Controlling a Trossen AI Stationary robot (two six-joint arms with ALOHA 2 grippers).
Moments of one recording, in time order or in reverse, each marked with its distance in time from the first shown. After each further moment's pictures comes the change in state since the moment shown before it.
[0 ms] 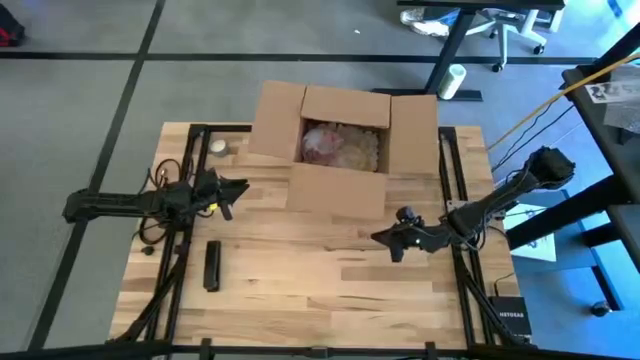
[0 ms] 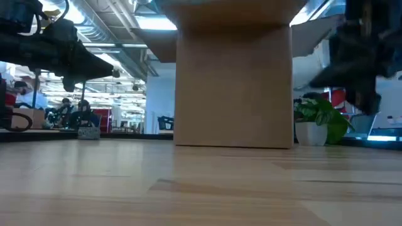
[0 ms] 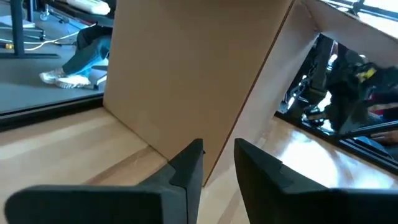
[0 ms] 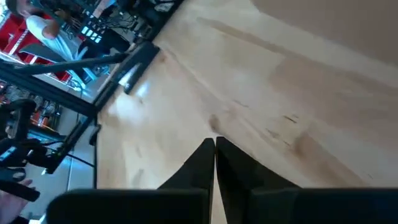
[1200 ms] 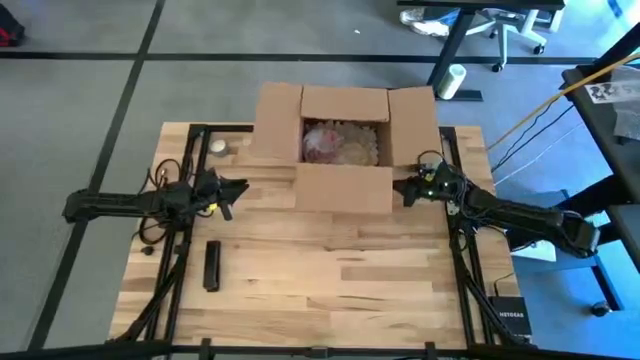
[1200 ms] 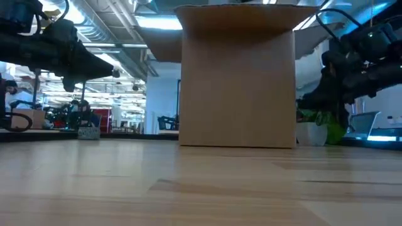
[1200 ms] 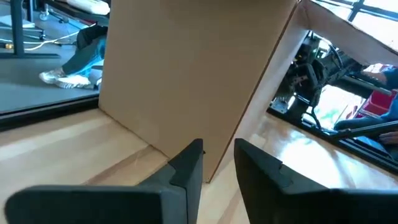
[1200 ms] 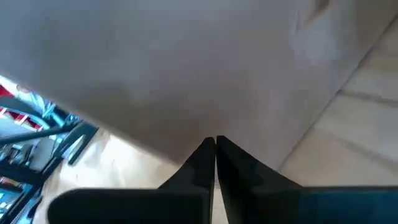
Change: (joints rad) left arm 0.000 0.000 0.000 0.001 0.000 0.000; right arm -1.091 -0.543 -0.178 -0.181 -0.782 -0.501
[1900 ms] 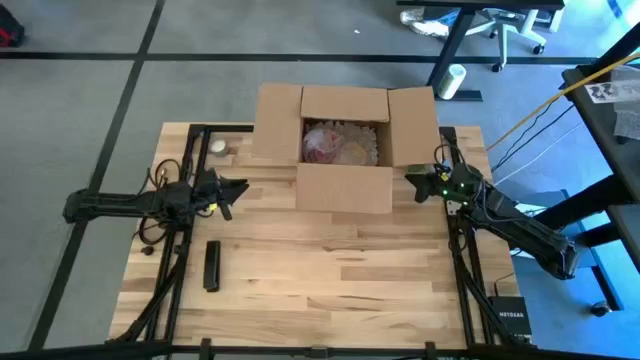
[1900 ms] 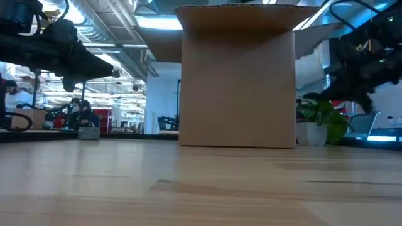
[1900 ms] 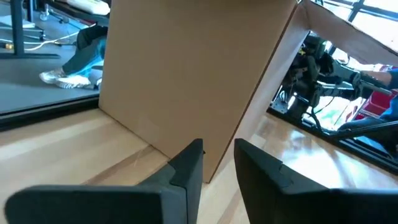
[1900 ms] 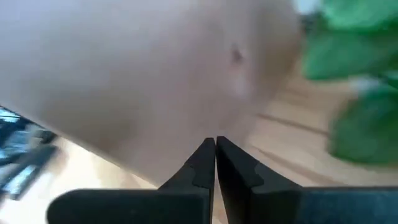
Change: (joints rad) left arm 0.000 0.000 0.000 0.000 0.000 0.000; right arm -0.035 -0.472 0.153 -0.733 0.183 -0.051
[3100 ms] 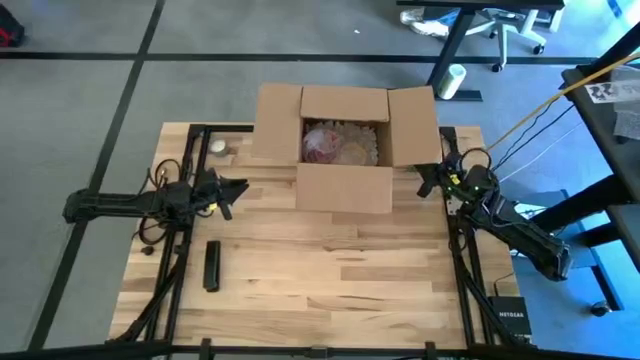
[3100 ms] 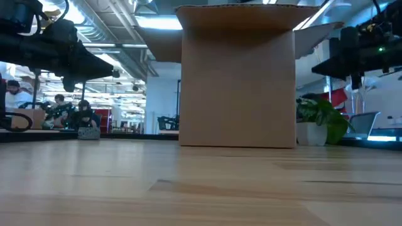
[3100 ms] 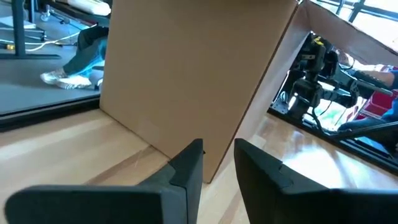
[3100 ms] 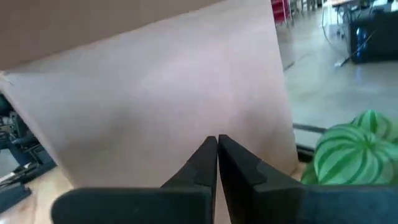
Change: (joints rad) left arm 0.000 0.000 0.000 0.000 -0.003 0.000; right arm 0.000 -0.067 -0.072 0.398 0.104 -0.292
